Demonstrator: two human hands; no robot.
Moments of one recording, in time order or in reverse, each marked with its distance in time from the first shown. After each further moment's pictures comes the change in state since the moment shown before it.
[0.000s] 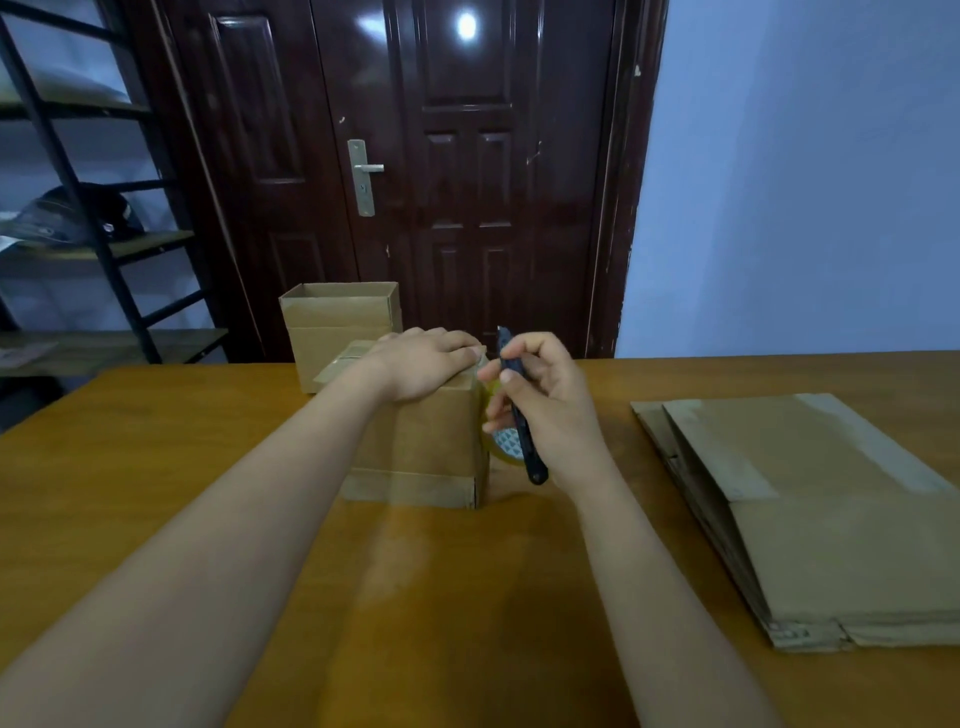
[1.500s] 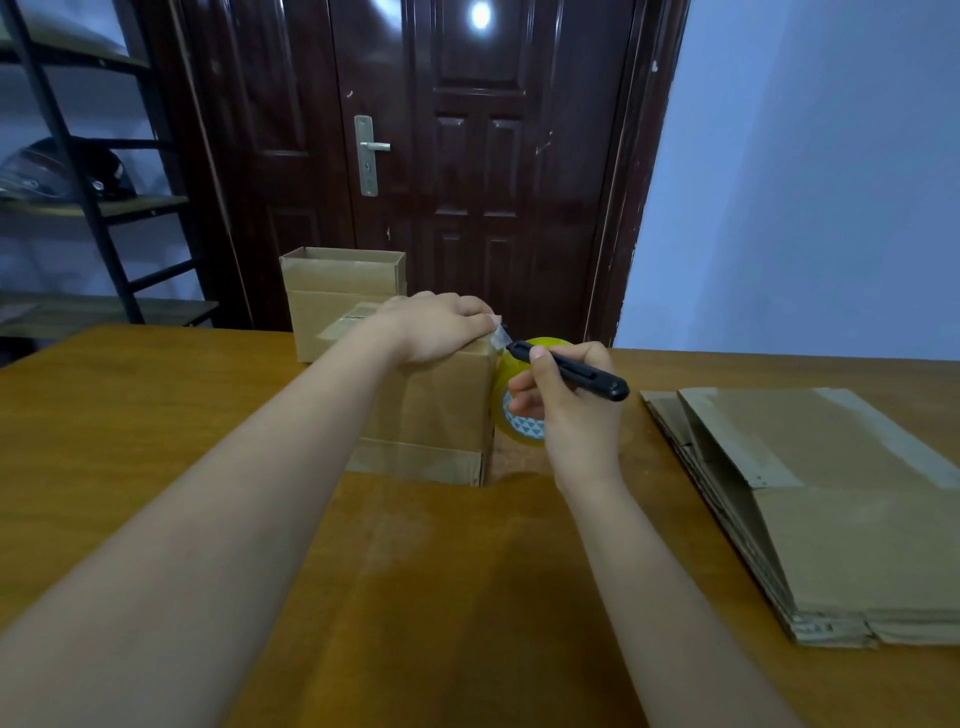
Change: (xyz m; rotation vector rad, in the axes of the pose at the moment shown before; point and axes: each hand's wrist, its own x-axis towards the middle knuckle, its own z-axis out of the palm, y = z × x) left_hand -0.001 -0.002 0.003 -0.033 0.027 -0.005; right_hand -0.014 0.024 0.012 -0.058 0.365 0.009
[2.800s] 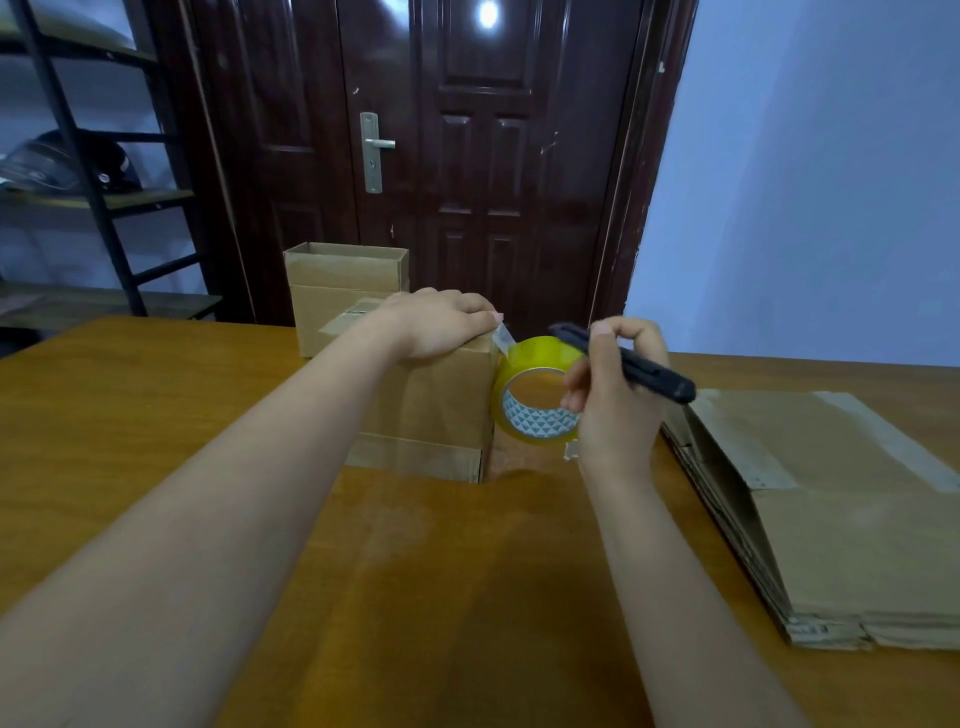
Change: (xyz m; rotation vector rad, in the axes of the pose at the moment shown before) left_hand -0.003 0.002 -0.002 -0.022 -0.004 0.002; right_hand 0.005 -0.011 -0.016 -0.007 0.175 -0.169
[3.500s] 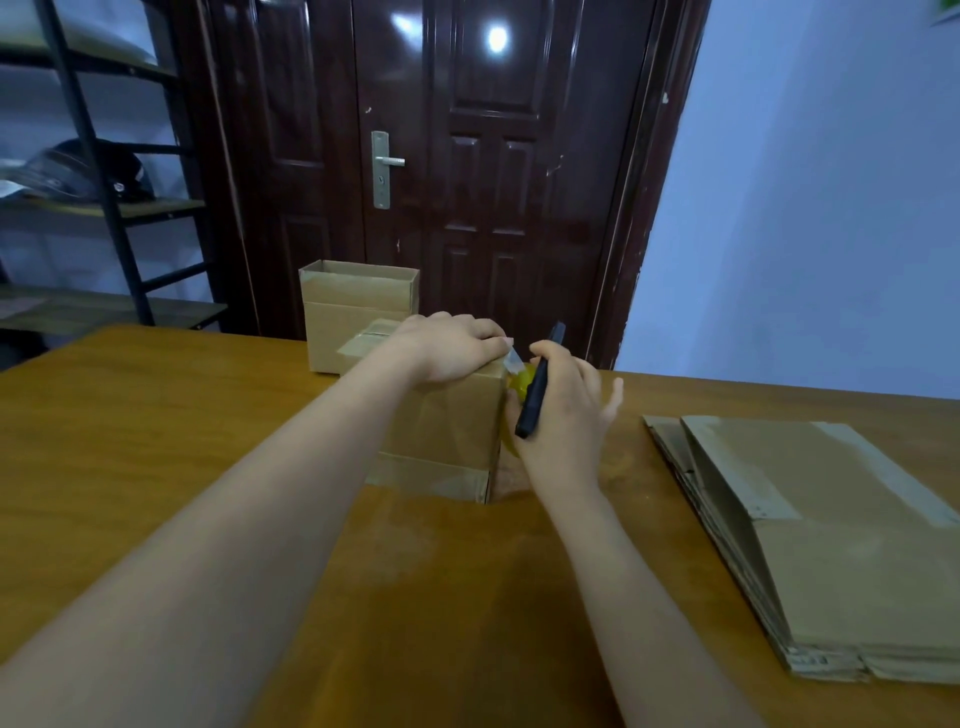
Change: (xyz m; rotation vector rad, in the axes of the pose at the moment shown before) left_hand 0.003 -0.001 0.001 0.038 0.008 0.003; right_hand -0.005 0.025 0.030 -0.935 -0.212 -0.259
